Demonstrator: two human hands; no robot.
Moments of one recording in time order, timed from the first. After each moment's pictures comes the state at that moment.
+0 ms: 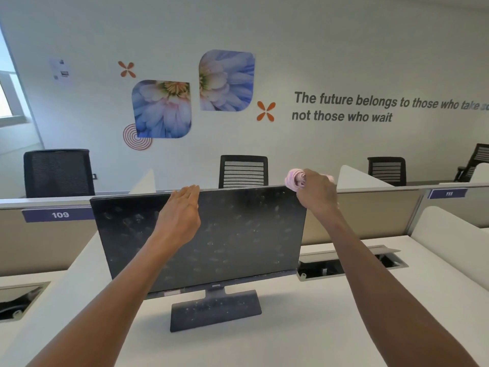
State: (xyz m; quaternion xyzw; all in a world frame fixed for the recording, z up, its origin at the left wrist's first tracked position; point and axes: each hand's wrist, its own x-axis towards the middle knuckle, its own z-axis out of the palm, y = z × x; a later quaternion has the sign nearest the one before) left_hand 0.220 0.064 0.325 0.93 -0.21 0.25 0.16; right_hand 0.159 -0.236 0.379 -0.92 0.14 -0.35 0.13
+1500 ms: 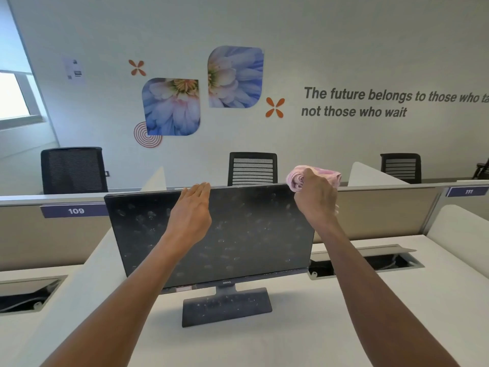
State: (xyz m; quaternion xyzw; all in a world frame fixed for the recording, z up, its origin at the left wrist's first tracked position) left_hand 0.221 0.064 0.320 0.93 -0.21 0.27 0.13; right_hand 0.178 -0.209 0.358 -0.90 0.19 -0.38 0.09
